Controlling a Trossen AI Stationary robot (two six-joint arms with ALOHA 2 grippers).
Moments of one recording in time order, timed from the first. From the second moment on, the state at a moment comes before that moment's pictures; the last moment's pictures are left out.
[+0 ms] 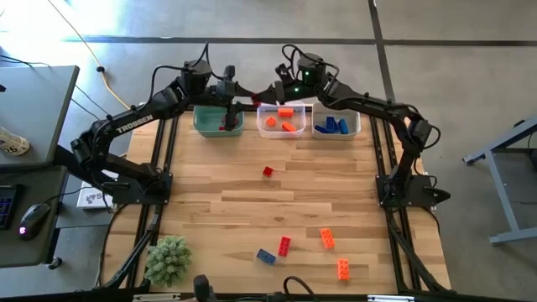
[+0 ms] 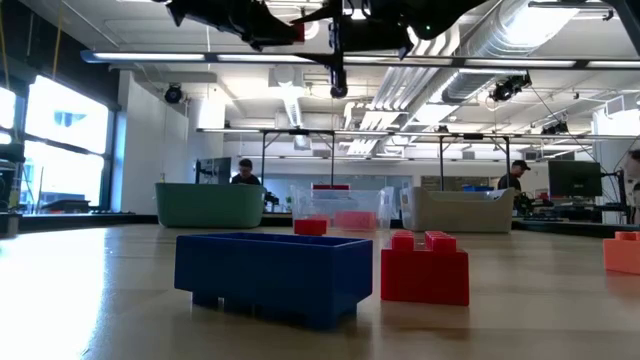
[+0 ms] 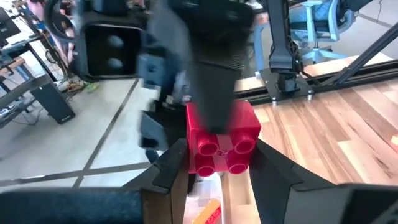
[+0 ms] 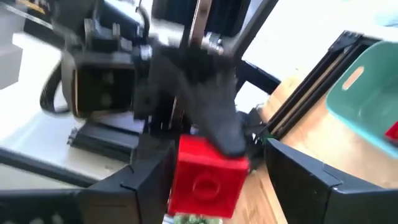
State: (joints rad) left arm 0.75 1.34 1.21 -0.17 0.49 0.44; right arm -0.56 1.81 1.58 0.11 -0.70 0.93
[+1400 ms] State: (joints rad) left arm 0.92 1.55 1.22 -0.79 0.01 0.19; right arm -0.25 1.81 1.58 -0.82 -0.23 0.68
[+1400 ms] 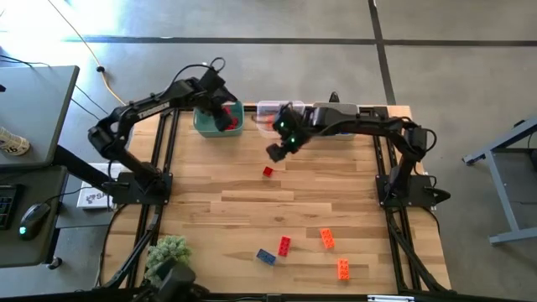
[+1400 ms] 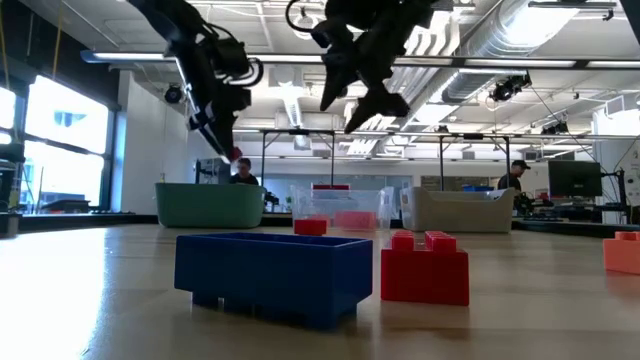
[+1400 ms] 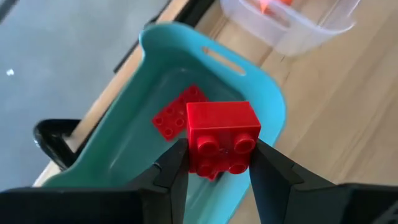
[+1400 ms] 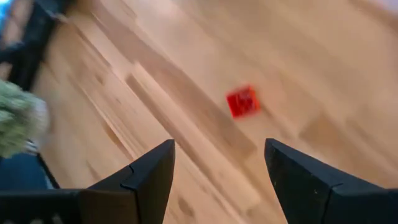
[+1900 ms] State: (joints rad) left arm 0.92 1.68 1.22 -0.78 -0.09 0.19; right arm 0.05 1.81 1.58 -1.06 -0.05 1.06
